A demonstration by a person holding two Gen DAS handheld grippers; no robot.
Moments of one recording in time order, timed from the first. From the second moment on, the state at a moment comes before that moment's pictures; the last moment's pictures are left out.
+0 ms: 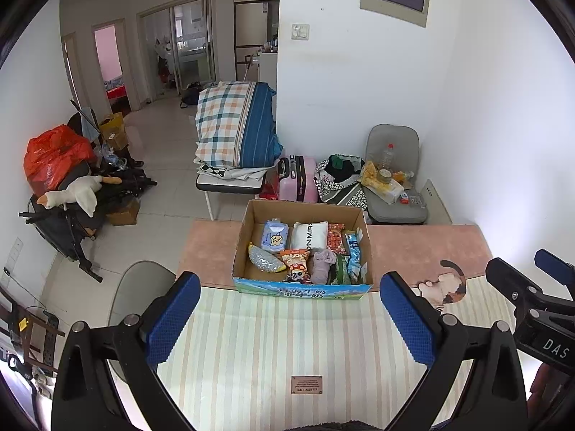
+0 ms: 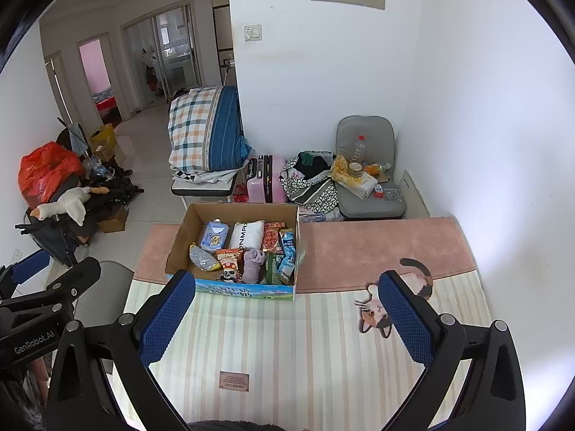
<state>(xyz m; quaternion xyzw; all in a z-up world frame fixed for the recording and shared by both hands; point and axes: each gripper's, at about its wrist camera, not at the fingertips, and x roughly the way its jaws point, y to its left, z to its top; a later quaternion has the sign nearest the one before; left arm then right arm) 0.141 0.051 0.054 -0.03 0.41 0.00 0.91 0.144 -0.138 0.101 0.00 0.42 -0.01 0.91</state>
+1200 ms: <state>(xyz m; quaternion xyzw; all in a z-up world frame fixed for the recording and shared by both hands) 0.139 0.053 0.065 -0.02 0.41 0.00 0.91 0.134 -0.142 0.109 -0.01 0.40 -0.02 0.92</state>
